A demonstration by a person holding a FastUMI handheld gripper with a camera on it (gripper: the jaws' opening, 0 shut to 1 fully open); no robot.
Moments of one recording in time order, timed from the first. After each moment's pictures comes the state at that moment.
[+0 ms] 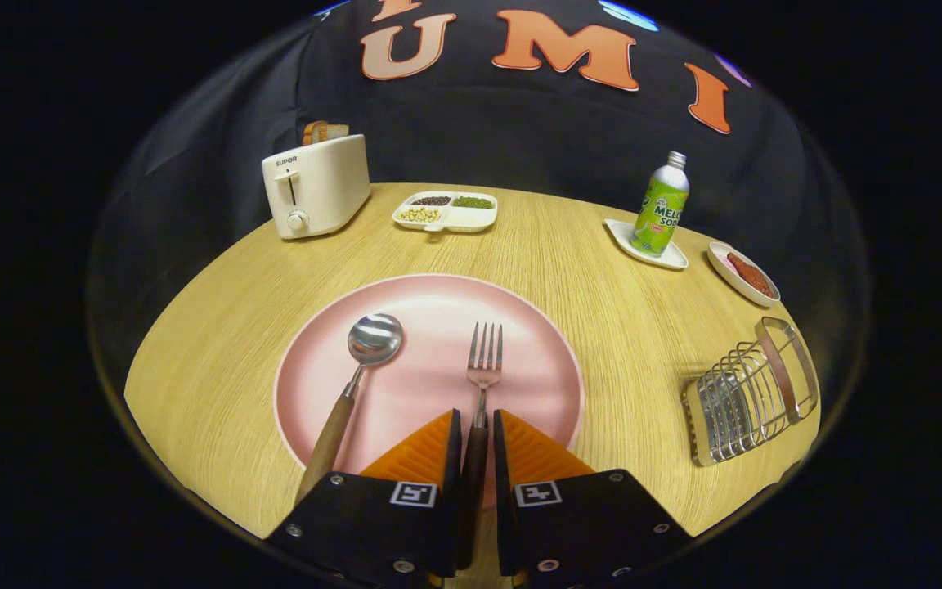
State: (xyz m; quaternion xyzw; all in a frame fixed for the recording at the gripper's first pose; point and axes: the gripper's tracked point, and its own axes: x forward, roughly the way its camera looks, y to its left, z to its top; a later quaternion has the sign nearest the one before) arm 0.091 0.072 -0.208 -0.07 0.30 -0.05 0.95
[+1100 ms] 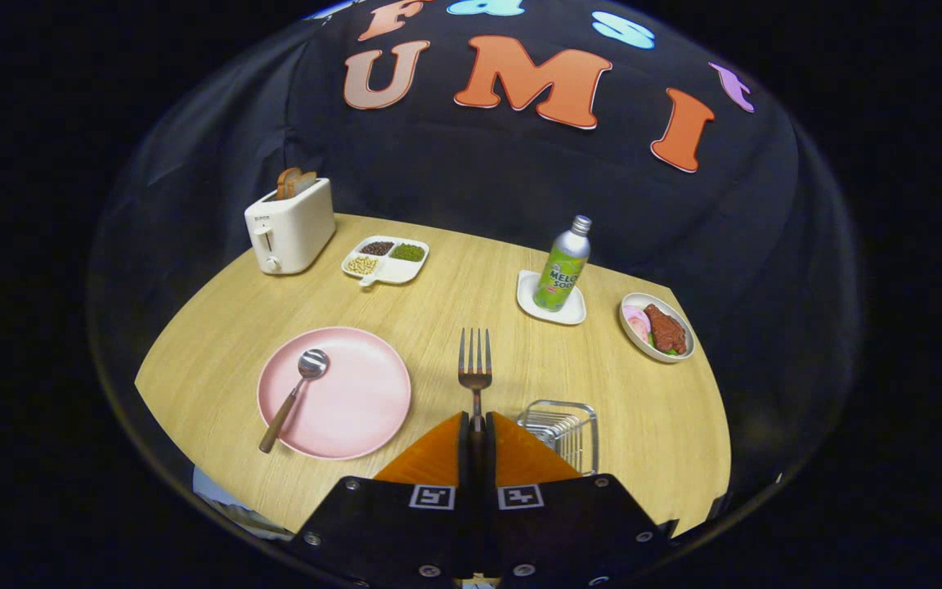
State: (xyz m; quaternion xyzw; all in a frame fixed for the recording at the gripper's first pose) arm 0.030 -0.050 -0.056 -0.12 0.31 -0.07 0.94
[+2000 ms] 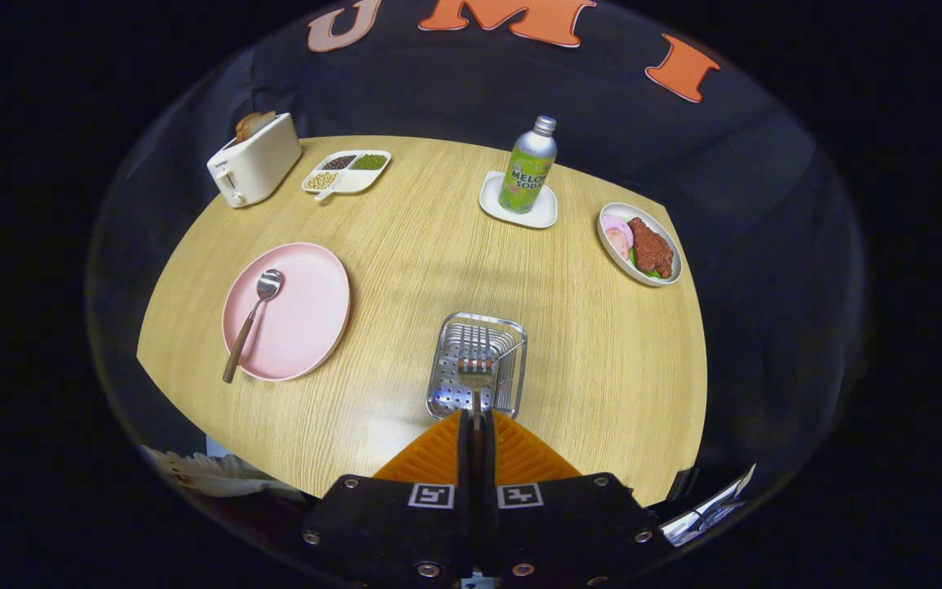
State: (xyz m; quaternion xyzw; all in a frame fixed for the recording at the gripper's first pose) arm 0.000 -0.114 -0.081 -0.11 0.49 -0.08 0.86
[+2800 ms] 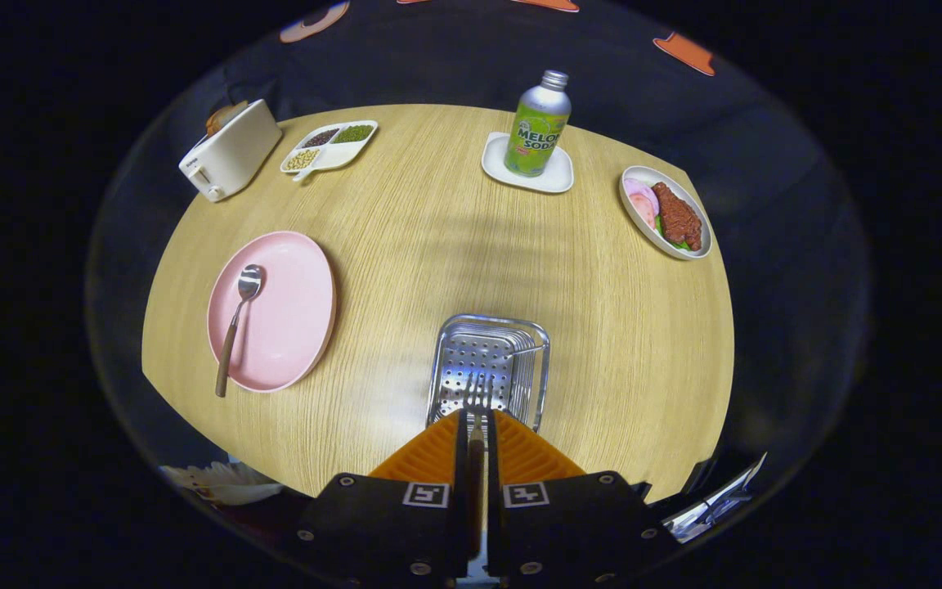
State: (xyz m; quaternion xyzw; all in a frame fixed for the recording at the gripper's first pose) arm 0.018 -0.117 -0.103 -0.07 0.54 -0.08 0.84
